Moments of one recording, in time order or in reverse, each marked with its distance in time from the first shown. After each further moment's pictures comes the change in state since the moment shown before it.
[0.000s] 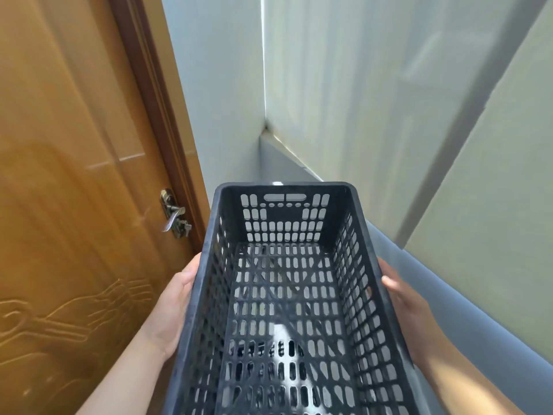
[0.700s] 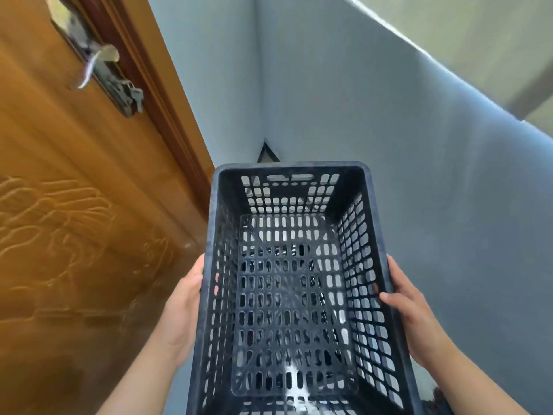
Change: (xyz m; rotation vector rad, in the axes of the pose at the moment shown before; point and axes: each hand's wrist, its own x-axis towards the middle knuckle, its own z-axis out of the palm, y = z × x) left_hand 0.058 -0.268 -0.053 -0.062 0.053 -0.278; right_hand 0.006 0.280 -0.068 -0.136 0.193 0.360
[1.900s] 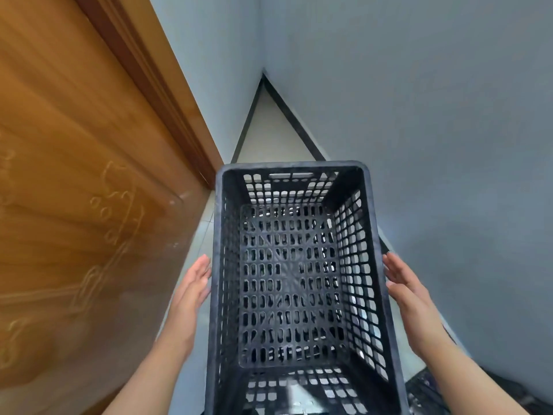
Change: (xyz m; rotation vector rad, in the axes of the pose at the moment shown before) left_hand 0.082 -0.171 -0.045 0.179 0.217 -0.136; right_hand 0.072 0.158 -0.022 -0.179 0.217 0.164
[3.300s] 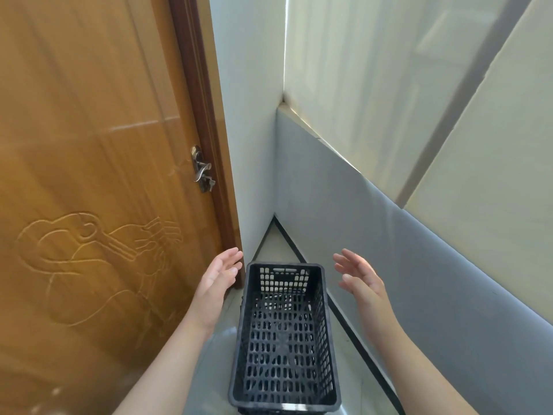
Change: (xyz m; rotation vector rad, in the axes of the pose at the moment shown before) left_hand -0.334 0.258 -0.022 0.026 -0.017 0.518; right_hand -0.329 -0.291 -0.034 0.088 -0.136 -0.572
